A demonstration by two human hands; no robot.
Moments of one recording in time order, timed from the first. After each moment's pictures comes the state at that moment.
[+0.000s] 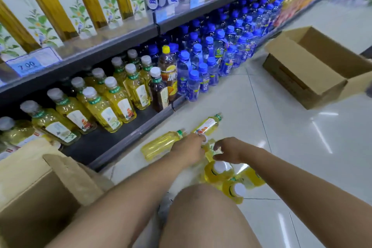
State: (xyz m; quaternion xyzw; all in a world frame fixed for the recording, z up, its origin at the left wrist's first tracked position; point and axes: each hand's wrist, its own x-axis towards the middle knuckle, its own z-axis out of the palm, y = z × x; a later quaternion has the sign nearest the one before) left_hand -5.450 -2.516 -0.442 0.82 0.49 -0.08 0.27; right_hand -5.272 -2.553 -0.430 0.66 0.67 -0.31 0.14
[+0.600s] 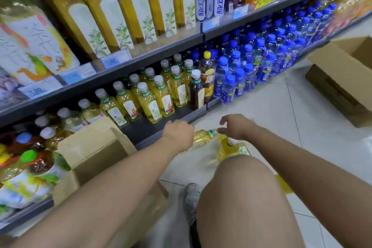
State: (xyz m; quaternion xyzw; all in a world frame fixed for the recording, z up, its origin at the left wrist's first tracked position) left_hand -5.559 -2.536 -0.354 0.81 0.56 -0.16 0.02; right_hand -5.355 -2.519 -0.349 0.64 0.73 -0.23 0.07
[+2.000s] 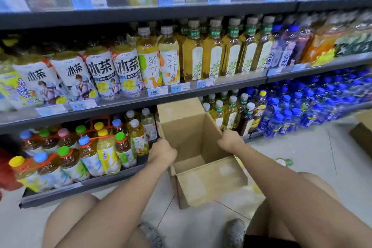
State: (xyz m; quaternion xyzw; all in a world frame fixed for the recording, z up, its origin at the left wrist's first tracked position) left_hand -5.786 -2.672 -0.291 0.42 0.87 0.13 0.23; right_hand -5.575 -2.569 -0.285 0.65 0.72 -0.24 0.01
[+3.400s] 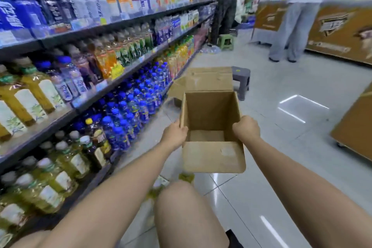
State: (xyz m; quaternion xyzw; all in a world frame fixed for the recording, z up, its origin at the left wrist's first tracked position) left_hand -5.298 -2.658 -0.209 0.84 0.40 0.13 0.34; right_hand -5.123 -2.814 -0.188 0.93 0.17 -0.07 -0.30
